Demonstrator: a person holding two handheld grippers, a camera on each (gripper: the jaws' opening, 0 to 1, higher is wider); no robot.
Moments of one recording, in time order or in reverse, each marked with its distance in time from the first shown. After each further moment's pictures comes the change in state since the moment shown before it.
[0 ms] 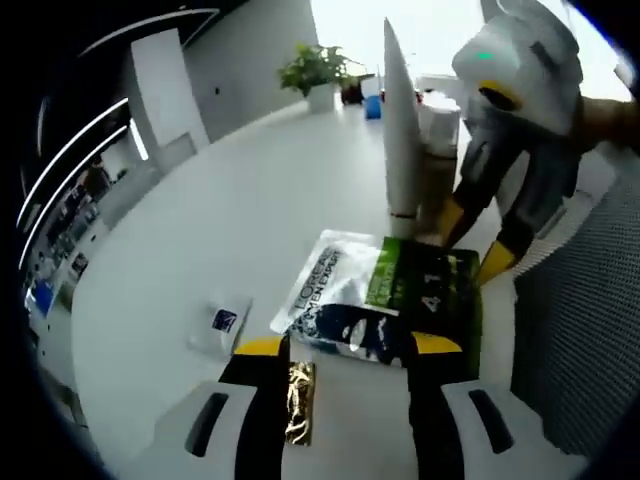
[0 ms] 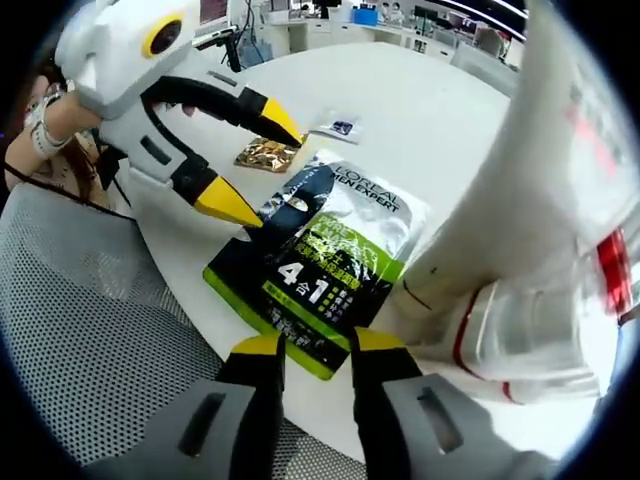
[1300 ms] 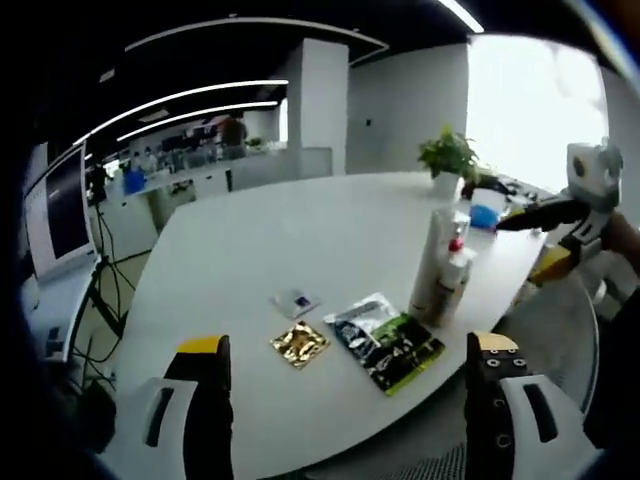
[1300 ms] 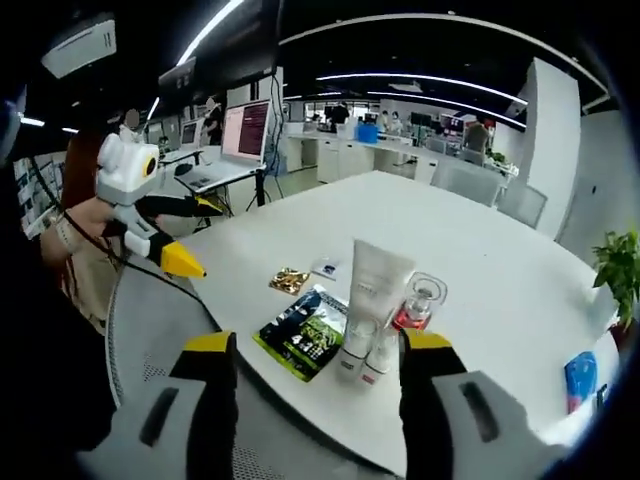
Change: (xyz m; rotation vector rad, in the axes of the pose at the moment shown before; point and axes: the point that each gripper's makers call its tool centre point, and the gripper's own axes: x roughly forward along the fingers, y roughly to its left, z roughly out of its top) left arm -0.145 -0.036 0.035 -0.394 -0.195 0.448; right arm -0.191 -0.021 0.027 -0.059 -0.532 -0.039
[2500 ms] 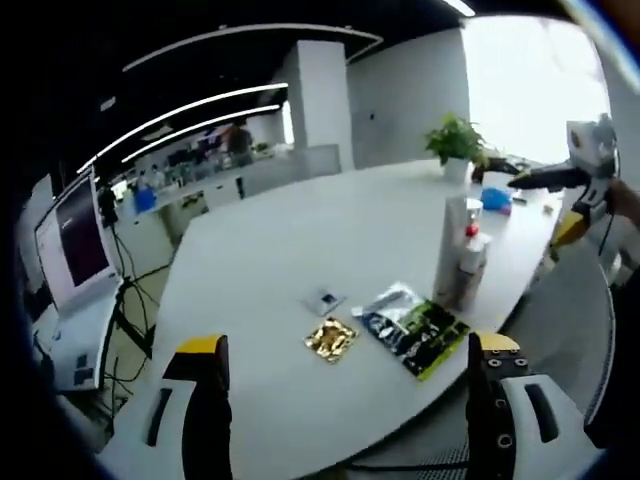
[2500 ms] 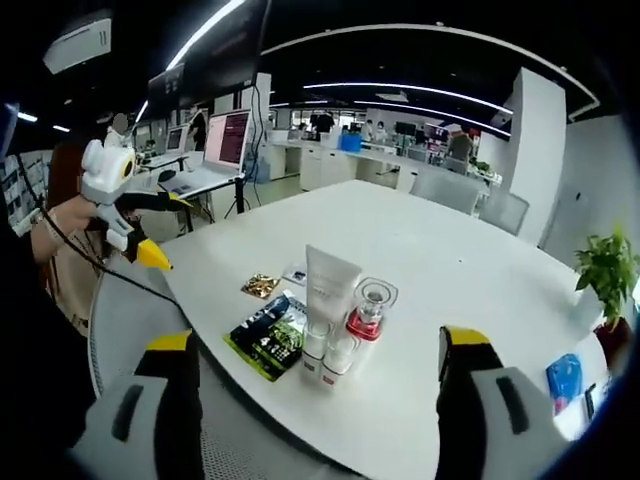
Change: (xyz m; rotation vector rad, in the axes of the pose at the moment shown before) left arm 0.006 0.040 -0.010 0.181 0.093 0.012; right arm 0.005 -0.033 0.006 0.018 -0.030 -0.088
